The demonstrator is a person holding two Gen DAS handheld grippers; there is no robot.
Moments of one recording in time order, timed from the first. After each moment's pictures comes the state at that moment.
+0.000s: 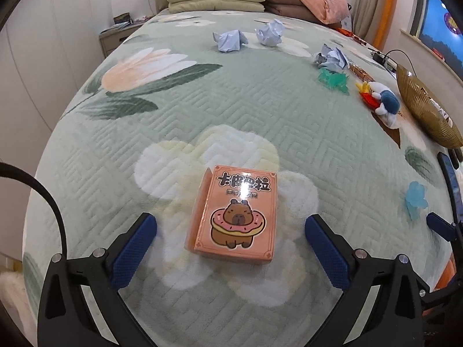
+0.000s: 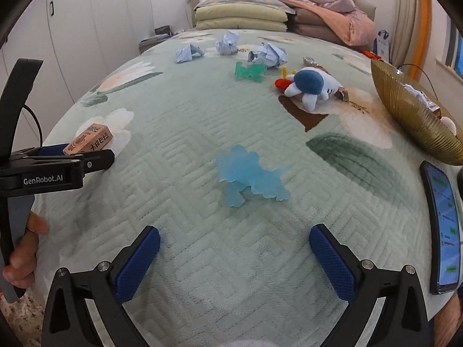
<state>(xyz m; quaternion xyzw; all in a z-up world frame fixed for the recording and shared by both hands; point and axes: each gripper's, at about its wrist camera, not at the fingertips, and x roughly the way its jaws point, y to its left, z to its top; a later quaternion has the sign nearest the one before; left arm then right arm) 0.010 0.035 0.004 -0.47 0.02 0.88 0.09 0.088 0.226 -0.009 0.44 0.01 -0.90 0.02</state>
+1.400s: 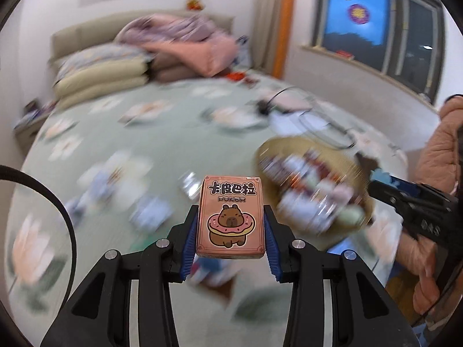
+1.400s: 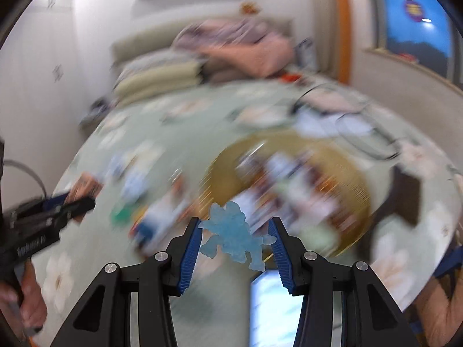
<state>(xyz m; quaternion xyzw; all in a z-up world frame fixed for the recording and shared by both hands) -0.058 0.276 0.160 -0.33 0.06 0.89 0.32 0.054 0.449 0.158 0.33 -0.09 -0.93 -0.13</state>
